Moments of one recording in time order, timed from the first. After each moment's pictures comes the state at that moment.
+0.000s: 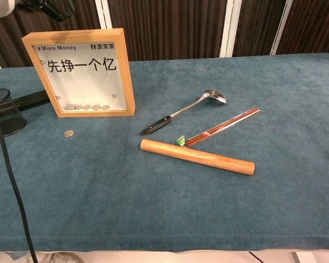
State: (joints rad) left arm -0.96 -1.35 -0.43 -1.59 0.59 1.17 0.49; right arm 0.12 -1.08 0.09 -1.62 -1.35 1.36 -0.08
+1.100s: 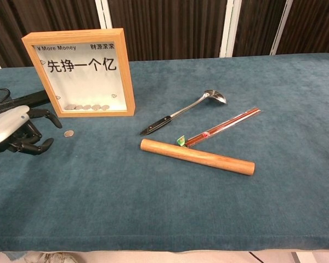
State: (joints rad) left arm -0.51 -1.73 -0.09 -1.14 1.19 1.23 -0.03; right arm 0.13 -1.11 0.07 -1.62 -1.36 1.34 -0.13
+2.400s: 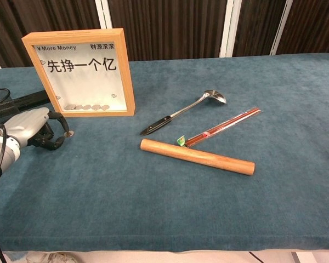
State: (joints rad) left arm -0.60 -1.93 -0.24 -0.76 1.15 1.04 0.05; right arm 0.13 -1.10 0.08 -1.62 -1.35 1.34 -0.12
